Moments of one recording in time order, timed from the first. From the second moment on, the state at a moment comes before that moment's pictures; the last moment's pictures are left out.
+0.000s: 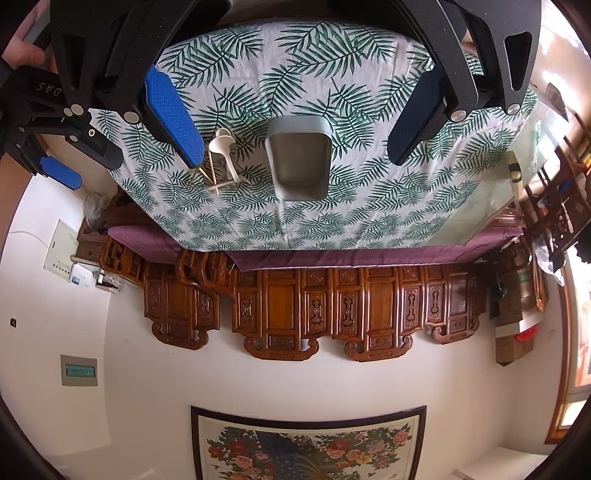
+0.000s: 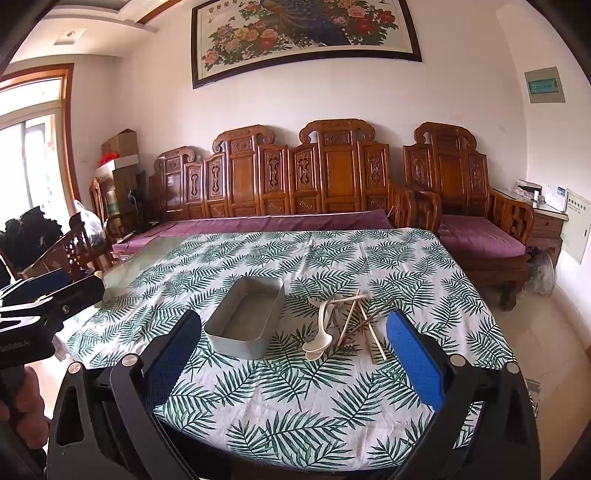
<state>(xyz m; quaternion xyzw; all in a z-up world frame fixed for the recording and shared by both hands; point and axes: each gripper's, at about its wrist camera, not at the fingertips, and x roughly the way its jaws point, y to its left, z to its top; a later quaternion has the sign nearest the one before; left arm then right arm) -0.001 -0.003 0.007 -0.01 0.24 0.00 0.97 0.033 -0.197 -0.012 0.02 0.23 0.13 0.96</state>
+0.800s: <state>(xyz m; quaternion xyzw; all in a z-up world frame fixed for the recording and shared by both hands) 0.000 -0.004 0.007 -0.01 0.24 0.00 0.97 0.035 -0.196 -0.015 0.02 0.23 0.13 0.96</state>
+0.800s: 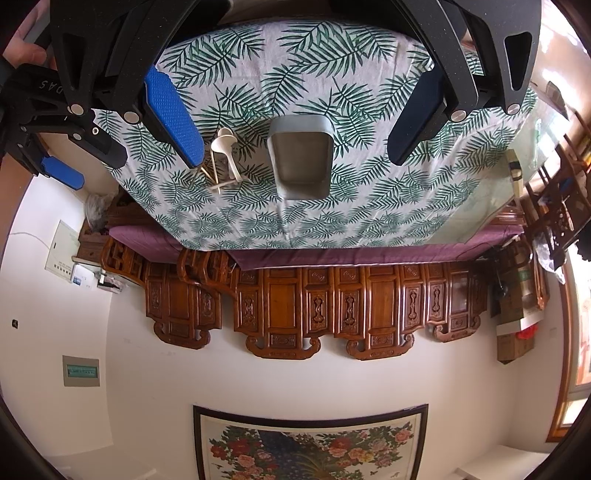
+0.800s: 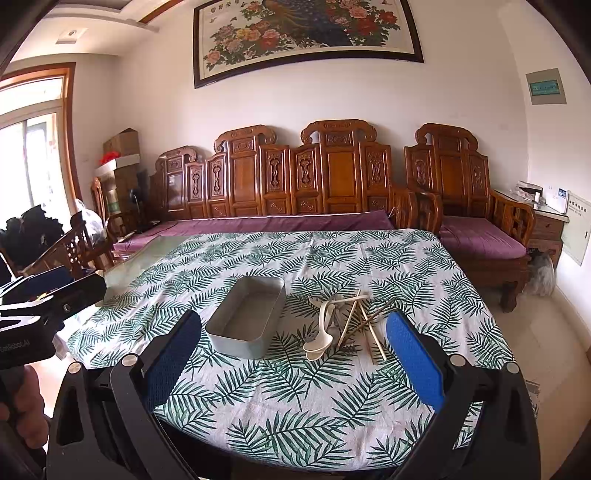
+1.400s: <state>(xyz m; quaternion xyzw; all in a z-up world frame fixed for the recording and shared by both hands) -0.001 -0.008 0.006 -0.01 0.24 0.00 0.97 0.031 -0.196 -0.013 0.02 0.23 0.14 0.96</state>
